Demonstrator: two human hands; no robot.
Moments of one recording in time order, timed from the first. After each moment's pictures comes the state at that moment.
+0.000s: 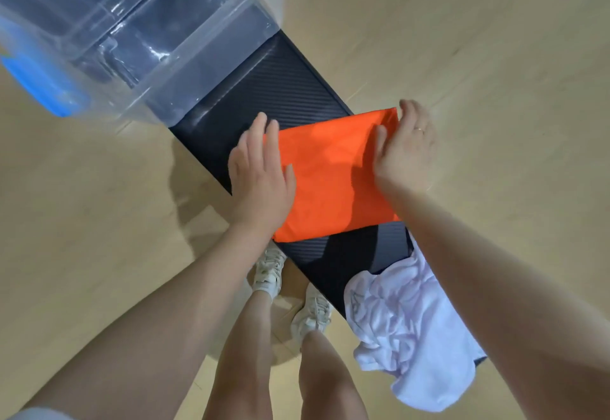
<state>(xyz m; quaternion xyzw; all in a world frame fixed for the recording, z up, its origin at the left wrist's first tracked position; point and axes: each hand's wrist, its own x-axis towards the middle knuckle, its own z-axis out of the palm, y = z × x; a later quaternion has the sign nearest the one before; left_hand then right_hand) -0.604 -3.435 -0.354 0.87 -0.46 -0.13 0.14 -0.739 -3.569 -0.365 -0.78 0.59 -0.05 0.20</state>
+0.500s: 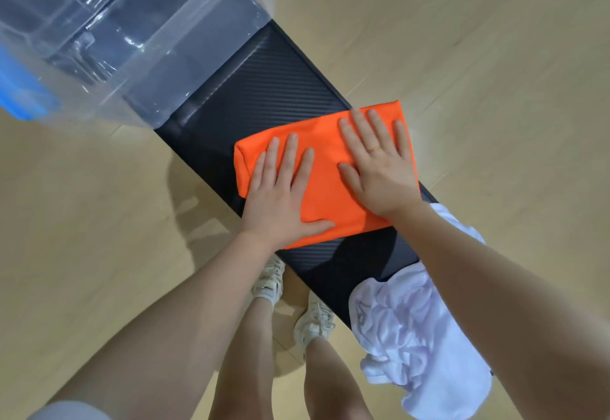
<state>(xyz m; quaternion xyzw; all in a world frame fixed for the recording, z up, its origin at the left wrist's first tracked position) -0.613 -3.422 -0.404 0.76 -0.63 -0.15 -0.02 -0.754 -3.555 -0.400 -0.93 0.34 0.09 0.09</state>
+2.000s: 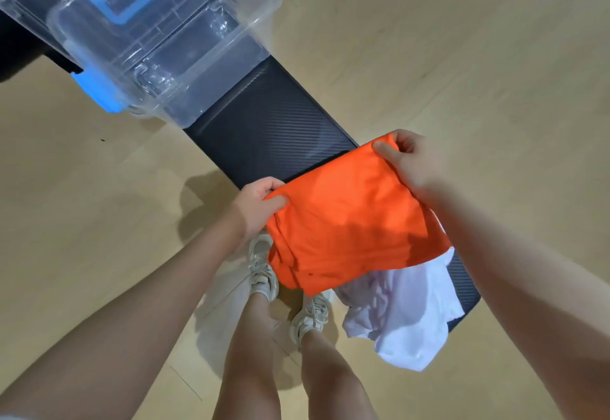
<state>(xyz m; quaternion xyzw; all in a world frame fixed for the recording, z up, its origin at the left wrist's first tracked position) -0.624 -3.384 -0.291 0.70 -0.17 -0.58 0.37 -0.809 -3.565 -0.288 -0.63 0.55 -0.09 0.54</state>
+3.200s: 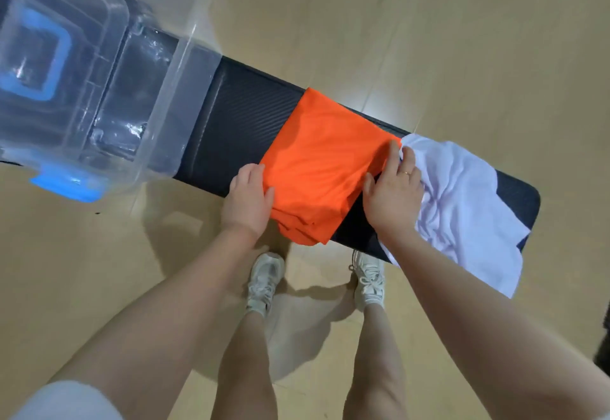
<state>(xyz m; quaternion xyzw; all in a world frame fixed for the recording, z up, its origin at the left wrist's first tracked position) -0.552 -3.410 -0.349 0.75 -0.56 -0.35 0.02 -0.765 -3.440 -0.346 -0.60 0.78 0.02 0.20</state>
